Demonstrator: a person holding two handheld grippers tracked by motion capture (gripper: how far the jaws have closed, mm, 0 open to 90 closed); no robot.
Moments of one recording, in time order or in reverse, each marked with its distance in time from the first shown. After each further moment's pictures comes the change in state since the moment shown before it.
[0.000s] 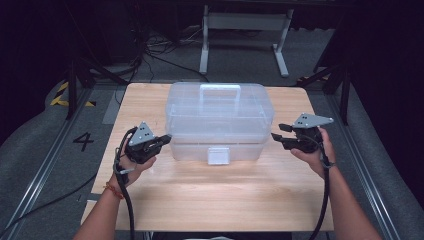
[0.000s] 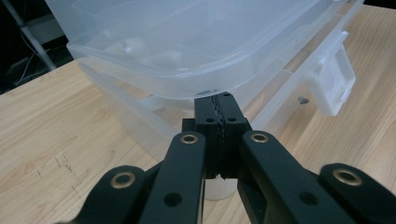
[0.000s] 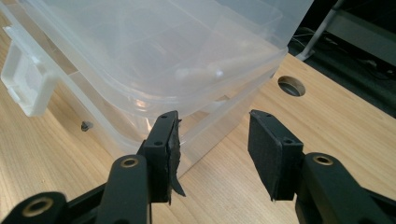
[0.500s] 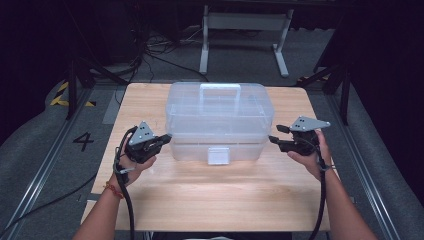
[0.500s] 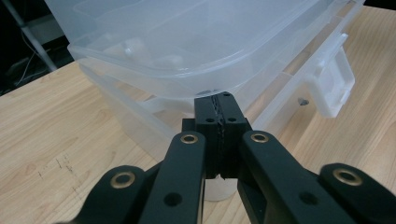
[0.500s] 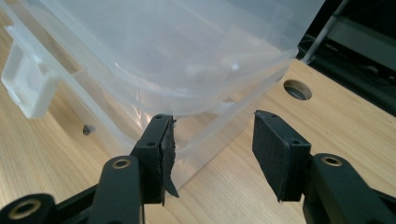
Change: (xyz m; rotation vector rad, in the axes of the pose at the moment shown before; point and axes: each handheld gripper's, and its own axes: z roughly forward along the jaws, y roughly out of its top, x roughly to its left) left arm -0.001 0.002 0.000 -0.002 -0.001 -0.006; right arm 0.006 -0.007 0.008 -0.037 0.001 -0.002
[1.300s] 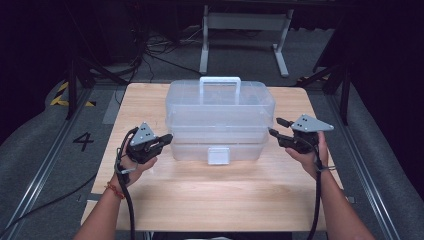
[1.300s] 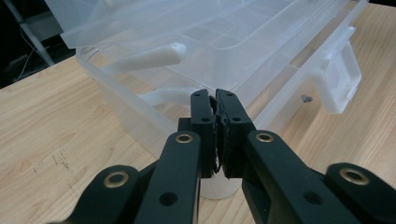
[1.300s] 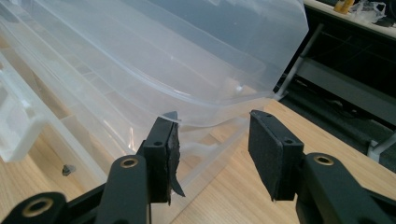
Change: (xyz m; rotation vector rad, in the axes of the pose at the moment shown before) left arm 0.002 -0.006 0.006 0.009 0.003 0.000; right arm 0.005 0.009 -0.003 -0.145 -0.092 -0.027
